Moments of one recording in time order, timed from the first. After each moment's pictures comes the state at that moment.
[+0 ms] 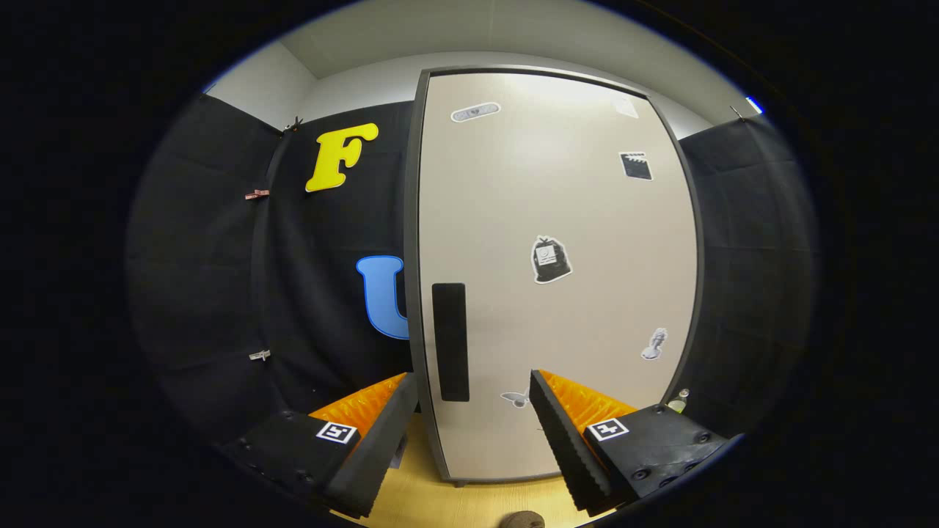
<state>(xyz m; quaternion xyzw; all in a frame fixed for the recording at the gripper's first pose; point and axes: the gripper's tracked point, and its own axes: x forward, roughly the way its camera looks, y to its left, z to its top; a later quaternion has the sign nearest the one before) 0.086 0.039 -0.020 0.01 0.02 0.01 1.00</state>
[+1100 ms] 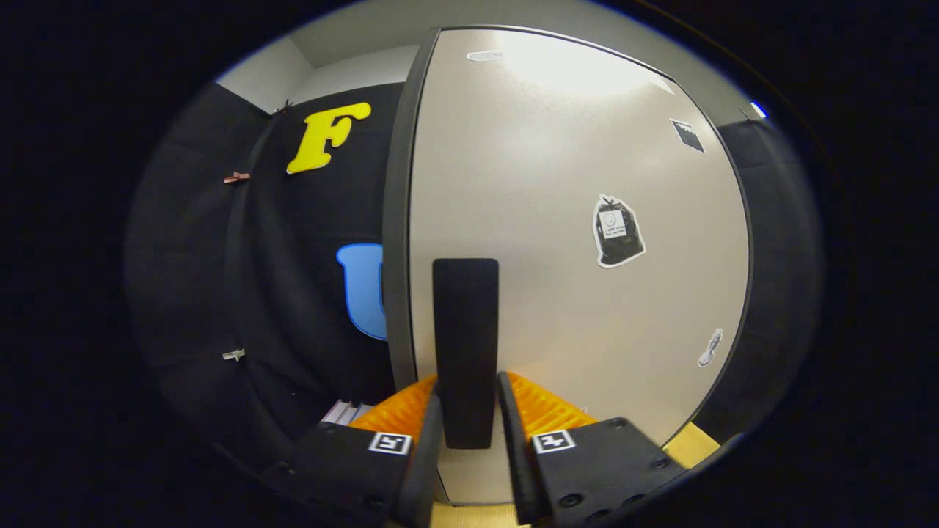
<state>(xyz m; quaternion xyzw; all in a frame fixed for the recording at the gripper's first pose) 0.164 0.055 -0.040 -0.02 0.01 -0.01 1.00</state>
